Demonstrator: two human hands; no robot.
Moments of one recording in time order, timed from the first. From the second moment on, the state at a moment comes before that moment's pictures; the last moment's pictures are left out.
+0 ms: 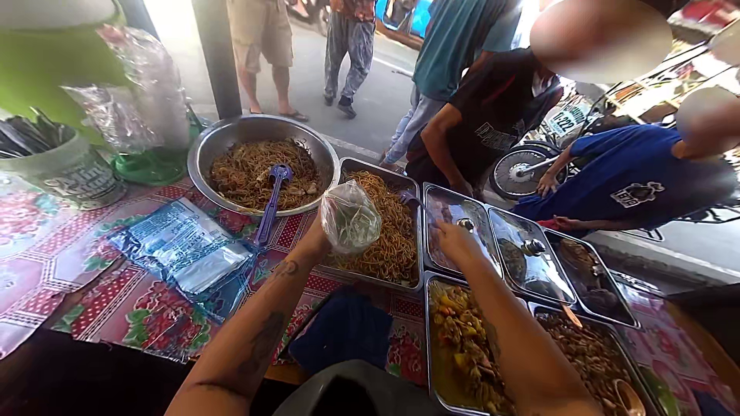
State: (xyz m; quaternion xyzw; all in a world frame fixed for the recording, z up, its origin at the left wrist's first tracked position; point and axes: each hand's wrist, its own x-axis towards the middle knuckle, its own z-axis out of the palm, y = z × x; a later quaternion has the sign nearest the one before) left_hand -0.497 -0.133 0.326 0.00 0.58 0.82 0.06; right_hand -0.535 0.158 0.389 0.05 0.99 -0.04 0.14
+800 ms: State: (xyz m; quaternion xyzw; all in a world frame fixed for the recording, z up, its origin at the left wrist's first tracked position) left_hand -0.531 -0.096 0.336 -0.04 0.58 0.81 0.04; right_hand -0.453 0.144 0.401 0.19 0.60 -0.77 0.12
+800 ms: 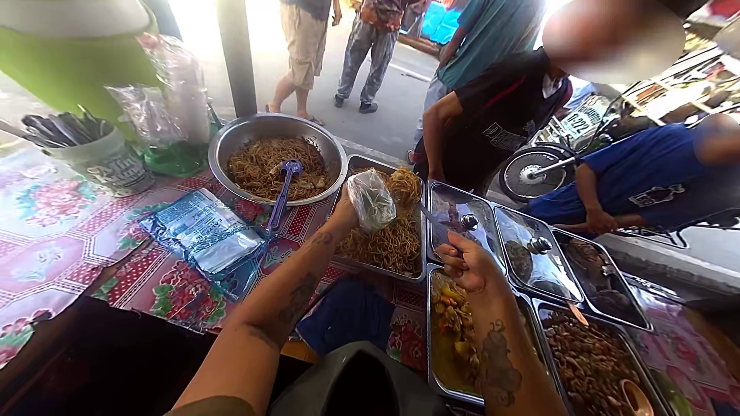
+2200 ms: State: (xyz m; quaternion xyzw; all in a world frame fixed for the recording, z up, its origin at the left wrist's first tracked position) left_hand -0.572 -0.092 0.330 -0.05 0.52 0.85 0.02; right_hand -0.464 0.142 0.376 0.26 0.56 -0.77 0.15
